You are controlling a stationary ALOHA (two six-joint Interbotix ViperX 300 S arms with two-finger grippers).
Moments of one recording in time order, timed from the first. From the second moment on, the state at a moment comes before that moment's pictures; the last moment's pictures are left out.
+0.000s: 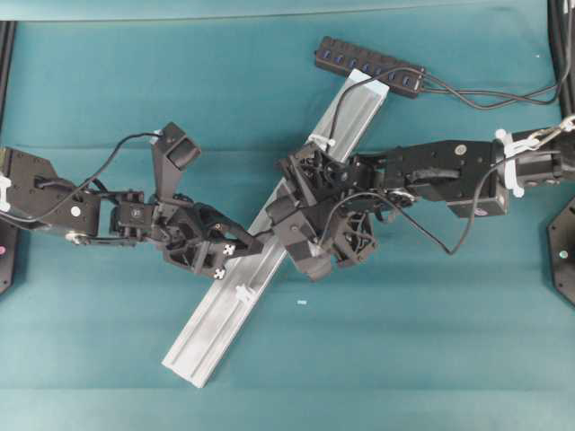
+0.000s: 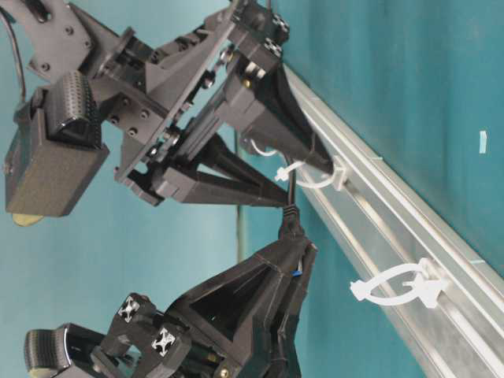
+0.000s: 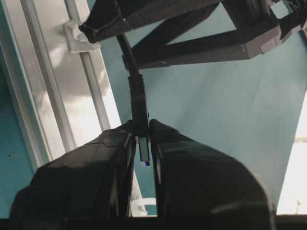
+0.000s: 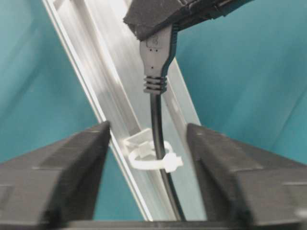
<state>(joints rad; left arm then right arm) 0.01 0.01 0.87 0.02 -0.44 -0.94 -0.10 0.16 0.47 0.15 0.32 -0.90</state>
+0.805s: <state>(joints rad) 0.02 0.00 0.87 0.02 -0.42 -0.93 -0.10 0.19 0.43 0.15 0.34 -0.90</state>
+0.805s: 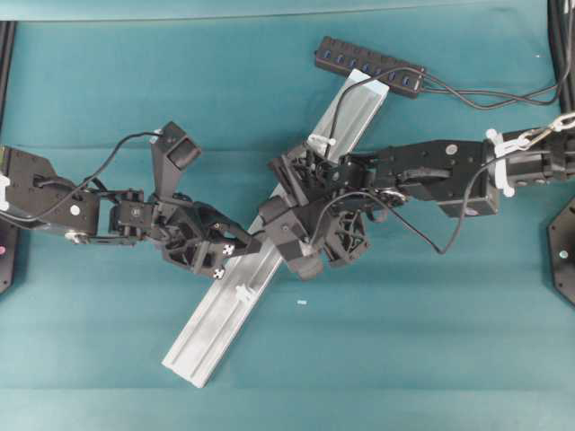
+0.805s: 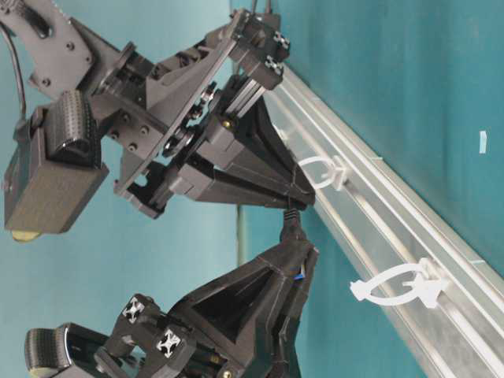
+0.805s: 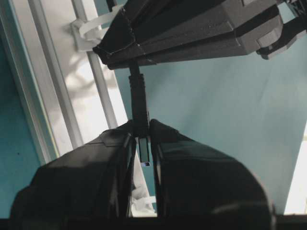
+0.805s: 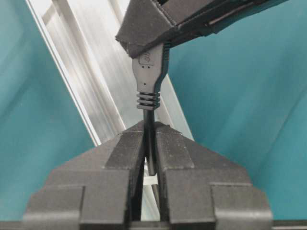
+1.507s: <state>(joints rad) -0.05 -0.21 1.00 0.02 -0.27 -0.92 -0.08 0.22 0.37 0.07 0.46 -0.96</state>
